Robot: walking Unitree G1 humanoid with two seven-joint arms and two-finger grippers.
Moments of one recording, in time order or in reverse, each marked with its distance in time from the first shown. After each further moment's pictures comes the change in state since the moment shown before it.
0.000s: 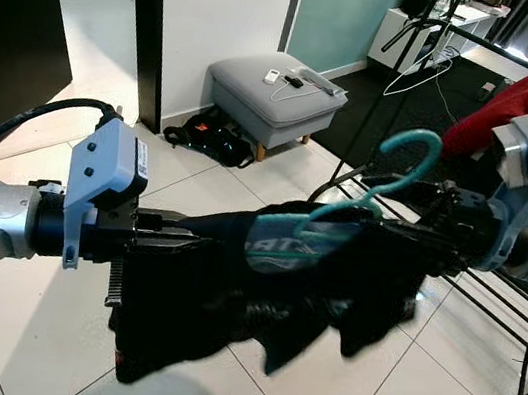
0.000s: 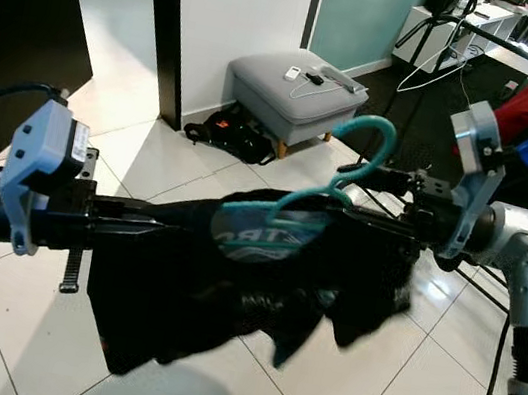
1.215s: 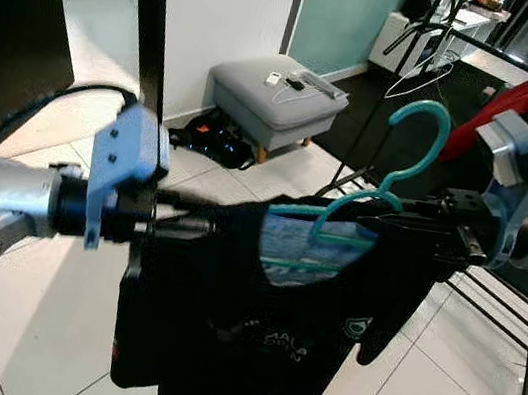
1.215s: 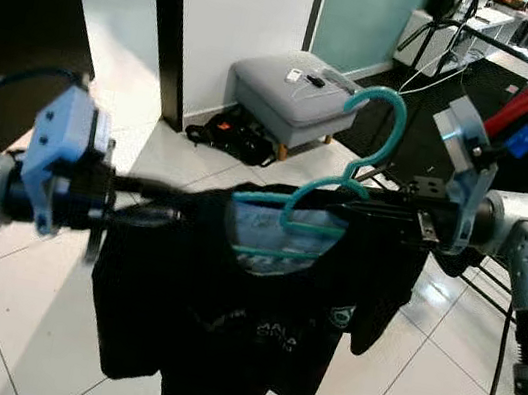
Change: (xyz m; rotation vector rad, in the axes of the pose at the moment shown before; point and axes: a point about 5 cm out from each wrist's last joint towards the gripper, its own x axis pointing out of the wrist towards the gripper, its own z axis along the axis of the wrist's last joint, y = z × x) left arm 0.013 0.040 0.009 0.076 -0.056 0.256; right arm 0.004 -0.007 0.008 -0.063 0.033 0.002
